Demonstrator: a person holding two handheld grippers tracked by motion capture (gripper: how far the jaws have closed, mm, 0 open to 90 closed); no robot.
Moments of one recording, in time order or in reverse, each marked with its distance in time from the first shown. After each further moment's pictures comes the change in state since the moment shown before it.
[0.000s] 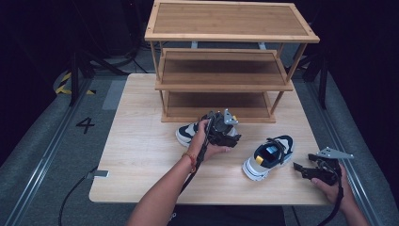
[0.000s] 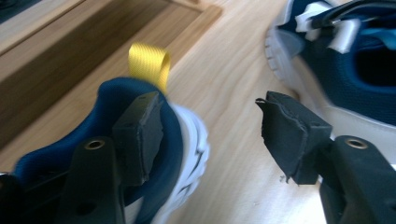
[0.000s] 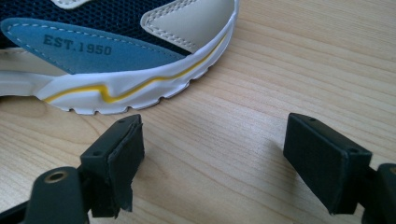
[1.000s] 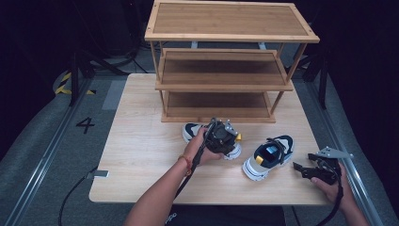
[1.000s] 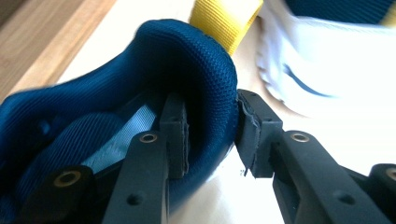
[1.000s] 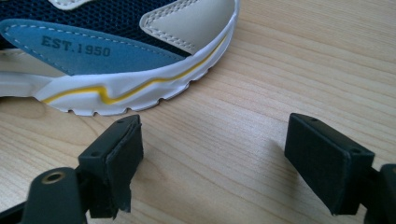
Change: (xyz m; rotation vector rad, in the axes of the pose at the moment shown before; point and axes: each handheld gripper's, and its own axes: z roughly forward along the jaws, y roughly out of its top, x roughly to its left) left arm -0.007 -0.019 -0.010 0.200 -0.224 0.152; right arm -0.001 0.001 0.001 0.002 0.004 -0.001
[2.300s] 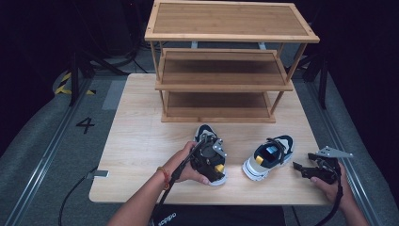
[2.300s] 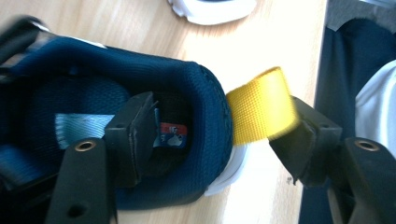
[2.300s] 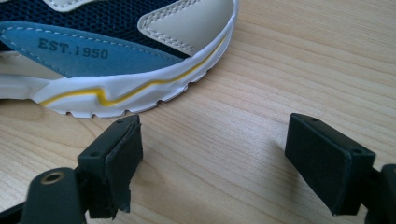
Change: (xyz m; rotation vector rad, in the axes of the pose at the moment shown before) left arm -0.037 -0.031 -0.025 0.137 -0.102 0.077; right arm 0.000 0.001 0.001 -0.001 -0.001 0.003
